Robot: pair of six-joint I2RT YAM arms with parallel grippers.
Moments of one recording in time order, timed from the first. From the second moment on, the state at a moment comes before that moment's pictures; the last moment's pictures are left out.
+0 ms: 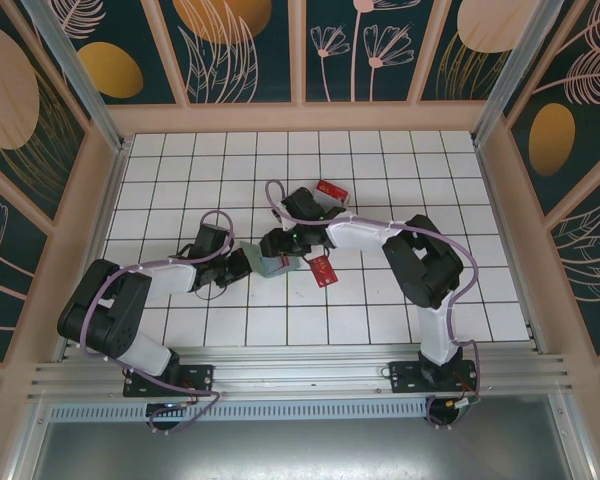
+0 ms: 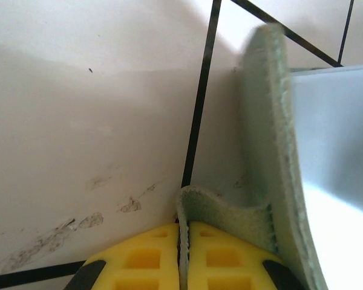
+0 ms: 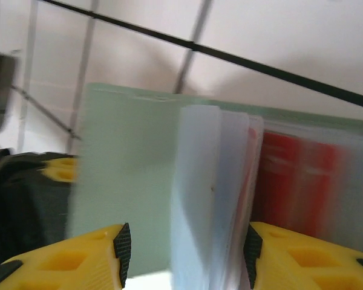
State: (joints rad) left arm -0.38 1.56 0.55 0.04 0.33 -0.79; right arm 0.79 1.99 1.32 -0.28 -0.44 0.55
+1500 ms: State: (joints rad) left arm -0.38 1.28 0.66 -0.21 0.17 -0.81; right arm 0.64 1.84 1.14 -0.14 -0.44 0.54
